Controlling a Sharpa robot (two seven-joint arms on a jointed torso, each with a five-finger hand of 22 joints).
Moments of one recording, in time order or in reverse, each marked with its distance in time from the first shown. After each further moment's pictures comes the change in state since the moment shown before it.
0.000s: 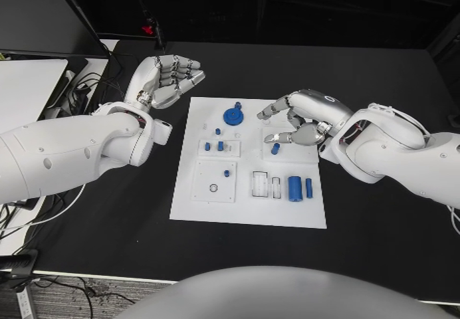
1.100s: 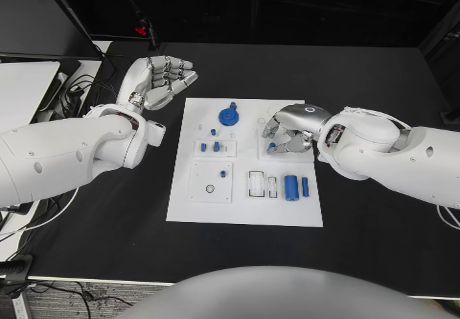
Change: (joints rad) left arm 0.000 -0.005 0.000 -0.001 0.000 -0.002 0.000; left_hand 0.000 0.000 0.000 0.000 0.000 -0.004 0.004 0.000 0.000 0.000 0.000 0.004 0.000 0.000 0.000 0.004 -0.002 0.000 0.000 0.000 0.000 -0.002; right arm -0.017 0.059 -0.001 -0.066 -0.192 0.215 -0.205; right_hand -0.010 0.009 -0.016 -0.003 0.000 0.074 -0.020 0.041 0.009 0.099 -0.023 0.101 0.008 0.000 -0.008 0.000 -0.012 0.000 0.004 -0.004 0.001 0.000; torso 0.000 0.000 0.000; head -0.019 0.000
